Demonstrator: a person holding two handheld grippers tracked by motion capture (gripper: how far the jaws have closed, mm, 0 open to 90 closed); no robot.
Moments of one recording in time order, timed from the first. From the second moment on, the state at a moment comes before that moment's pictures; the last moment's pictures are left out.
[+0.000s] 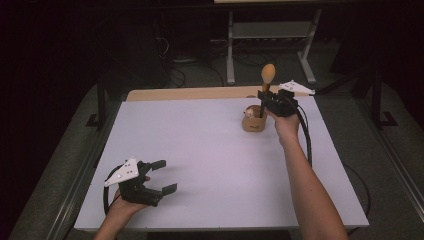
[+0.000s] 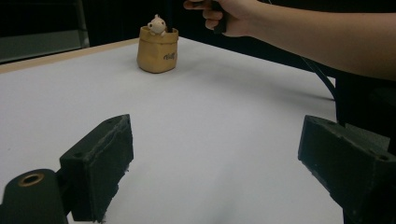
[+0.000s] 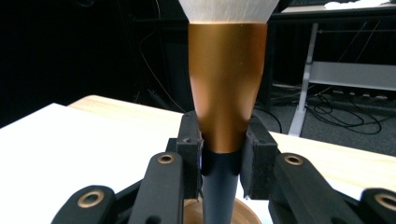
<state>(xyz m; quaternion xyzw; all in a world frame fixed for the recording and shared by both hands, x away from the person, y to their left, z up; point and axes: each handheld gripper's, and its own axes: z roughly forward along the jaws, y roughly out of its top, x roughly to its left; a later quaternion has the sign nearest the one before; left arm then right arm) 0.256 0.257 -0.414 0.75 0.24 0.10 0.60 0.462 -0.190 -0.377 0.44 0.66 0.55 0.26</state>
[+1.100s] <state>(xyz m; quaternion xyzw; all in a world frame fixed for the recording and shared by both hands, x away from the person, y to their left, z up) 0.256 0.258 -0.414 0.75 0.24 0.10 0.61 0.467 -0.181 -0.401 0.45 0.68 0.52 0.26</state>
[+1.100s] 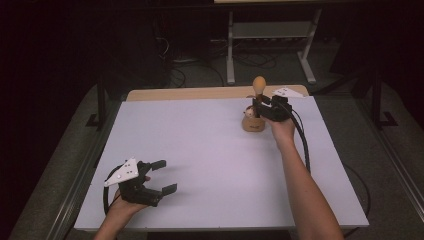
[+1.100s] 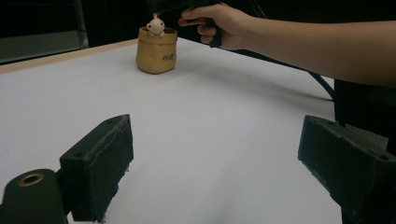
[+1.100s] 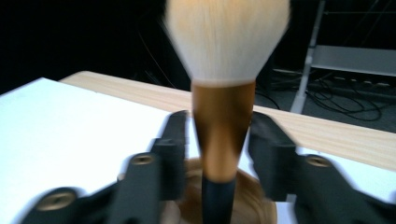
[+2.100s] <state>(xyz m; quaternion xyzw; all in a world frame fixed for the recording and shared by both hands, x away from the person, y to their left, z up) 0.256 0.256 -0.412 0.75 0.24 0.10 0.61 0.433 -0.201 -0.381 0.43 0.69 0.53 0.23</state>
